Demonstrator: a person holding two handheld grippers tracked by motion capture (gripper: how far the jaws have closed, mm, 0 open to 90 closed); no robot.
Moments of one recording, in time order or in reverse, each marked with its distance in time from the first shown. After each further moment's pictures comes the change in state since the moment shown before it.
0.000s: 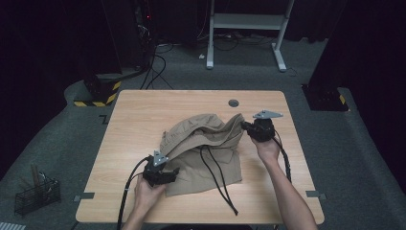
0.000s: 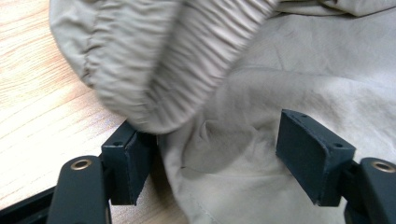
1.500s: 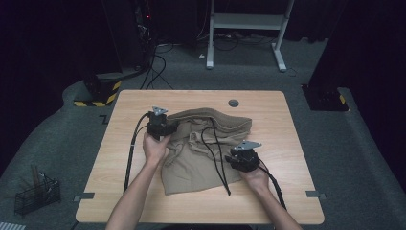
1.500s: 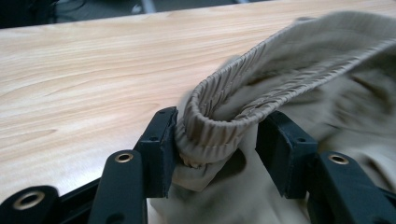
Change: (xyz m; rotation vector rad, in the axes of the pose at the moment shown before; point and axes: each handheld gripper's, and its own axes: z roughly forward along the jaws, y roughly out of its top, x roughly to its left) left arm 0.068 0.129 0.044 -0.079 0.135 -0.194; right arm 0.074 -0.077 0.010 0.144 0.107 -0.132
